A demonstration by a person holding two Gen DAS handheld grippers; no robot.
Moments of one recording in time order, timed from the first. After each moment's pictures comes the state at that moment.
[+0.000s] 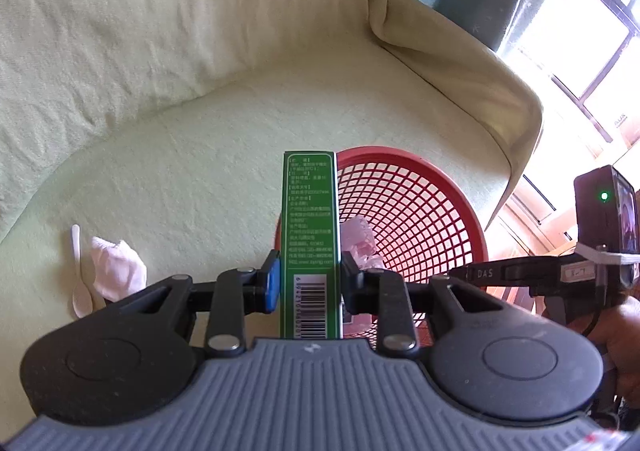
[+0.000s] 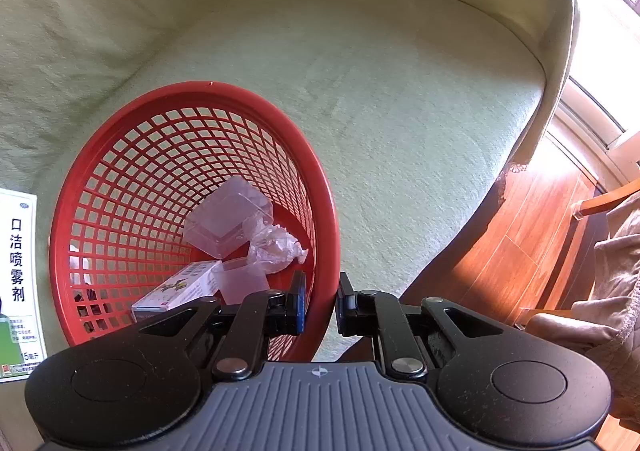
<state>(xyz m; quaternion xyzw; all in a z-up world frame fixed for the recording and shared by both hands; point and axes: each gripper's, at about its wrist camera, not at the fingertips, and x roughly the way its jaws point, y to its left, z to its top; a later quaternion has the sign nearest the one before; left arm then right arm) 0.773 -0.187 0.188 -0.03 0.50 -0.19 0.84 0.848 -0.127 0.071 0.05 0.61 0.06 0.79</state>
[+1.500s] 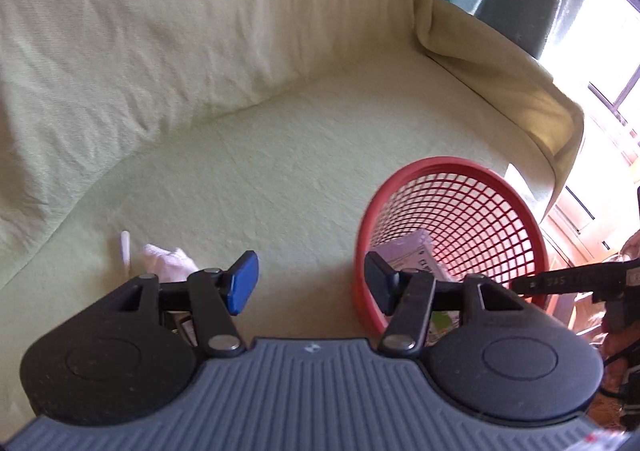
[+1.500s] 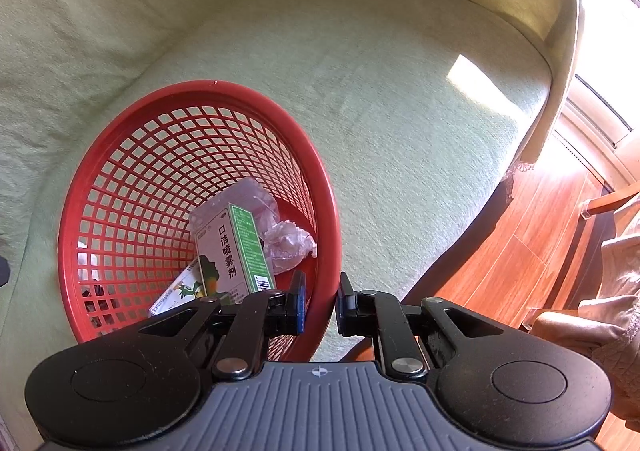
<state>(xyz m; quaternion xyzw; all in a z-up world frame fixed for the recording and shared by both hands) 0.781 -0.135 0.180 -0.01 0.49 -0.12 0.87 0.847 -0.127 0.071 0.05 0.61 0.06 0.78</state>
